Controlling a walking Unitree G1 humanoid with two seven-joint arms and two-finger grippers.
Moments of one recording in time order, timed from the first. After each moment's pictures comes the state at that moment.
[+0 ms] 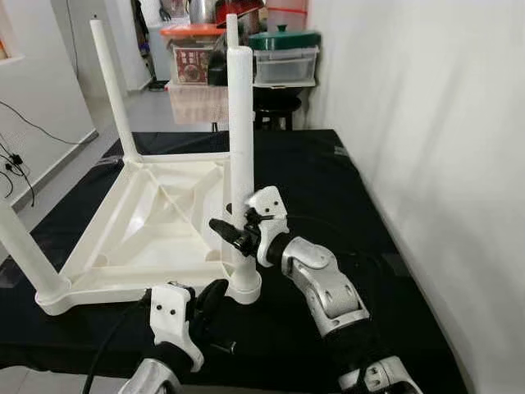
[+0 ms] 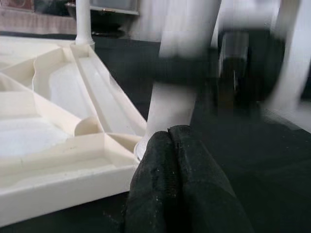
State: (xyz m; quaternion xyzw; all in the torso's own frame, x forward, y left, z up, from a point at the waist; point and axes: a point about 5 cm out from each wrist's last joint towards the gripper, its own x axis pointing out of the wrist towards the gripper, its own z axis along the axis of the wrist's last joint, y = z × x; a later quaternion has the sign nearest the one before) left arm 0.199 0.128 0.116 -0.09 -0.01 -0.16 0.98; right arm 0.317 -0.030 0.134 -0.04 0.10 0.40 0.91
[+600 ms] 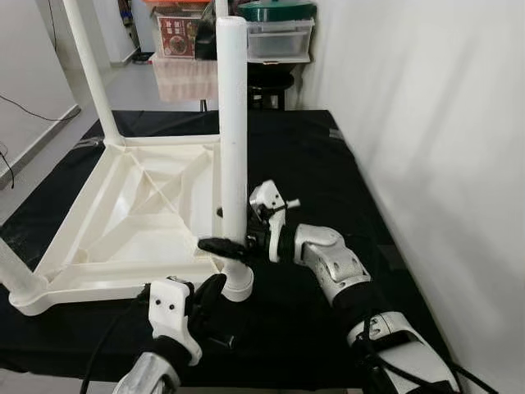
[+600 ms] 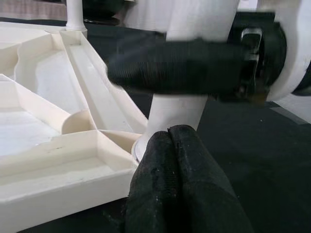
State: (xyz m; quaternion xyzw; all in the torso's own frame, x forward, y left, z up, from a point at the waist) left arm 0.204 0.125 0.117 -0.09 -0.02 -0.17 0.98; right arm 0.349 -0.051 0.146 -0.01 0.07 0.57 0.82
